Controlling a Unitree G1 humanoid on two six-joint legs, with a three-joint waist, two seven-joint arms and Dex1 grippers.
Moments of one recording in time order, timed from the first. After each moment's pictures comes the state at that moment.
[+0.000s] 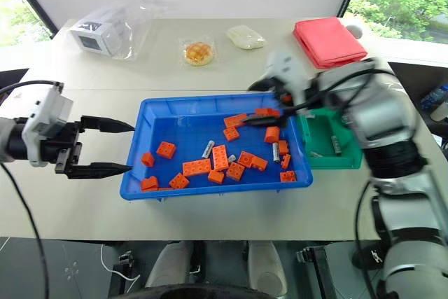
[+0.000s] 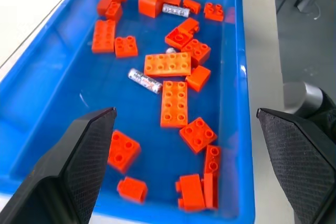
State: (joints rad) left arm -0.24 1.08 0.23 -0.30 -0.67 0.57 -1.34; right arm -0.85 -0.72 0.29 -0.06 0.31 0.73 1.14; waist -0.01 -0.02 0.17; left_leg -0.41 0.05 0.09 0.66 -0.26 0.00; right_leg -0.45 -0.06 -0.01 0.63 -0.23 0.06
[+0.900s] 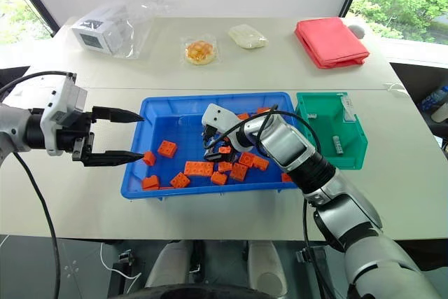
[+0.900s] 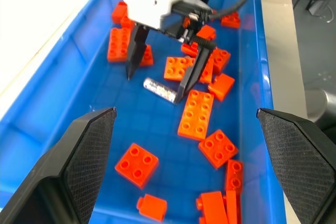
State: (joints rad) left arm -0.36 1.04 0.17 -0.29 -0.65 0.61 -1.29; right arm -0.81 -0.43 0.56 0.02 0.11 0.89 0.85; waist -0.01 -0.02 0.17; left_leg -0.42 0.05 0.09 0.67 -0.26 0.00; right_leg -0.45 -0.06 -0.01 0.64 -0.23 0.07
